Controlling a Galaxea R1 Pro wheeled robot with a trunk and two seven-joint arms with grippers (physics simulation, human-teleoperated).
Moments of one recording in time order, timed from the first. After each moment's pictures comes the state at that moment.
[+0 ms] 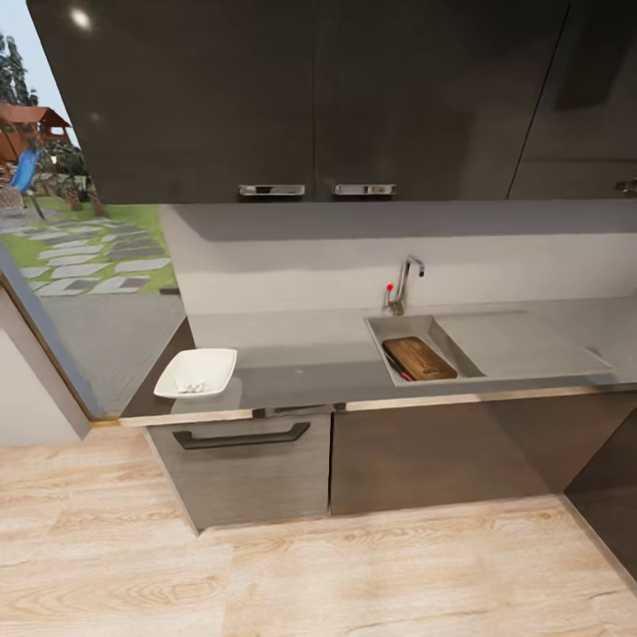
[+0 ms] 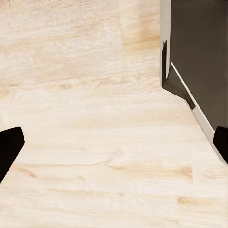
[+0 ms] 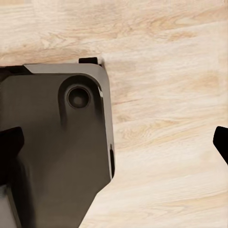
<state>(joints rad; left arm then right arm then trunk) 0.22 0.08 -0.40 -0.02 0.34 -0.44 0.20 -0.13 -0.03 -1.01 -0.14 0.92 -0.10 0.07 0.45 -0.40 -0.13</state>
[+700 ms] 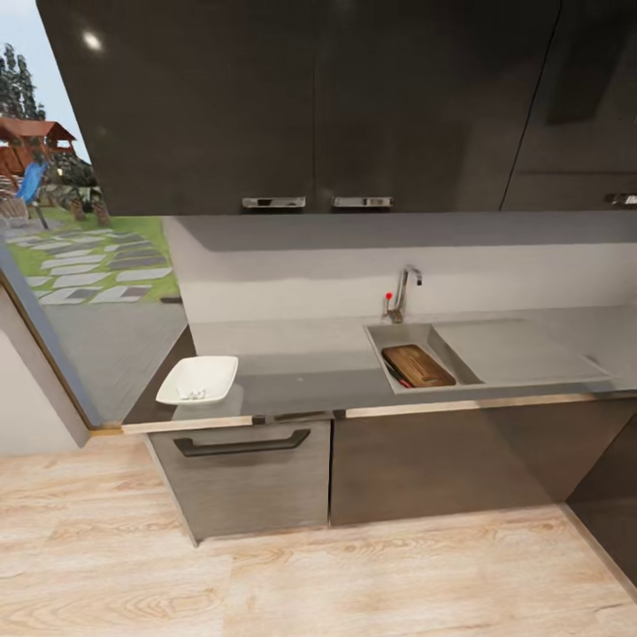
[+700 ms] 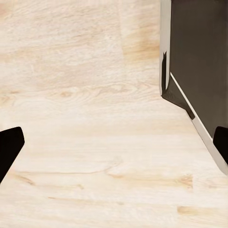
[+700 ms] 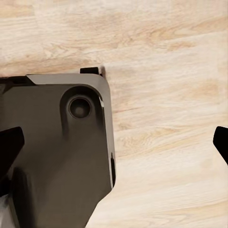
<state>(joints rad) 0.22 0.08 -0.40 -0.02 0.34 -0.44 0.20 -0.13 -0.03 -1.01 -0.14 0.92 -0.10 0.07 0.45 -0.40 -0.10</state>
